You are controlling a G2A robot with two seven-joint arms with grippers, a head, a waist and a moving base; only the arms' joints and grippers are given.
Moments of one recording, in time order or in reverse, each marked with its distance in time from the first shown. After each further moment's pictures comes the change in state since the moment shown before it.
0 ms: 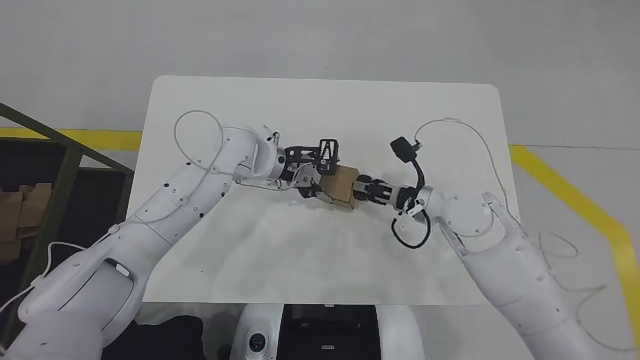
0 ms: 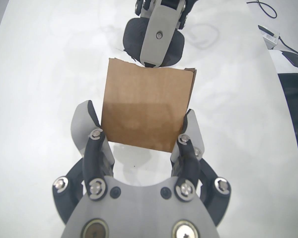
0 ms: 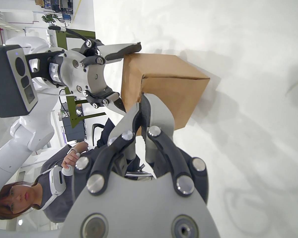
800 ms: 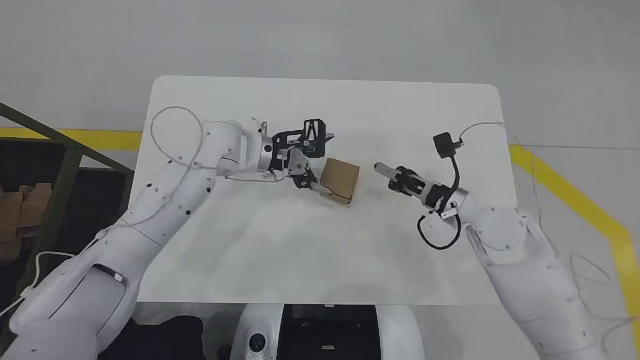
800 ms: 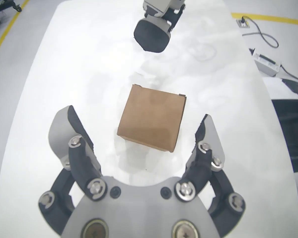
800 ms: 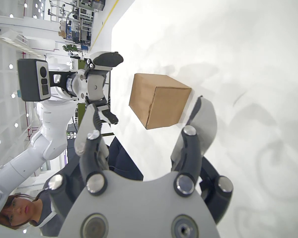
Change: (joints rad) left arm 0.055 0.041 -0.131 -0.039 -0.070 0.000 0.119; right arm -0.142 0.032 0.195 -0.060 0.032 -0.165 -0.113
